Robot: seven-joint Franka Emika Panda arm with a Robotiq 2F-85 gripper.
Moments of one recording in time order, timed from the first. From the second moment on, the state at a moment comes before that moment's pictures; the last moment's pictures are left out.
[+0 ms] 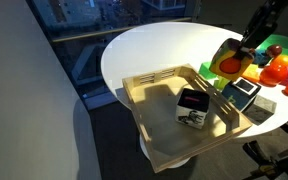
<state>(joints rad) 0.25 -0.16 0.13 -2.41 0.06 2.33 -0.28</state>
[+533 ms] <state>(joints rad) 0.25 -0.03 0.17 -2.31 0.06 2.34 -0.17</state>
